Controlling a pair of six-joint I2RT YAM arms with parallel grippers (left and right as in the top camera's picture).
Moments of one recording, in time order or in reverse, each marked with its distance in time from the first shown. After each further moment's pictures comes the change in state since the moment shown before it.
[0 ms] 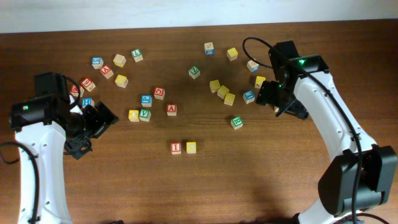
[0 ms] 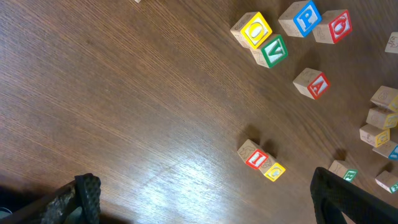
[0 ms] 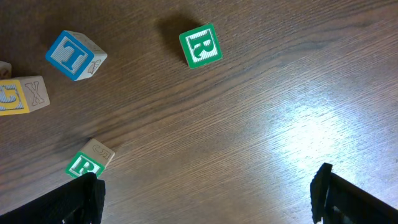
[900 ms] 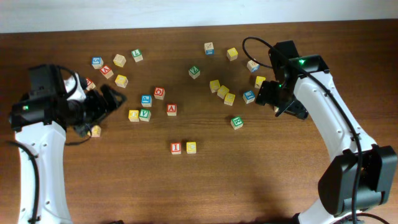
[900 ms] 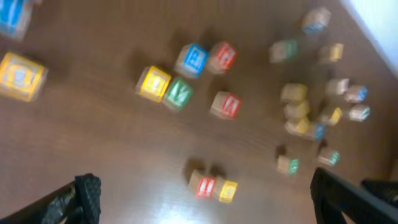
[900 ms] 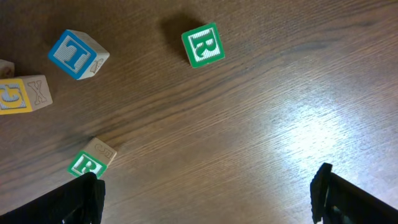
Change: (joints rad) left arm 0.000 0.000 0.001 0.283 0.218 0.170; right arm 0.000 0.000 0.000 0.002 -0.007 0.000
